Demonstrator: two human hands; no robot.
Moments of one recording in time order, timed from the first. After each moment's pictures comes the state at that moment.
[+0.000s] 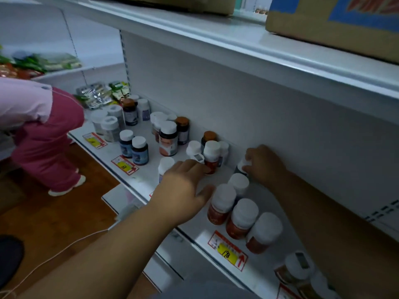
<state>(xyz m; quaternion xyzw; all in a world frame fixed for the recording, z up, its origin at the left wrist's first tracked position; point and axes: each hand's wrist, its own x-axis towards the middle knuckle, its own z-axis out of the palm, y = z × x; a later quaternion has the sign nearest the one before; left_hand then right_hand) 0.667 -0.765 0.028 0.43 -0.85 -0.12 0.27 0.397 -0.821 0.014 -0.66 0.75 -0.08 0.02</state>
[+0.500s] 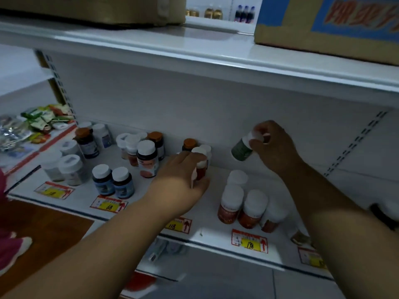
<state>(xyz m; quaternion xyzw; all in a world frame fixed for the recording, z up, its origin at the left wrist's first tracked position) 0.701 -0.839 0.049 0.25 -0.90 -0.19 0.30 0.433 -0.768 0.065 -0.46 0.78 -0.43 -0.01</state>
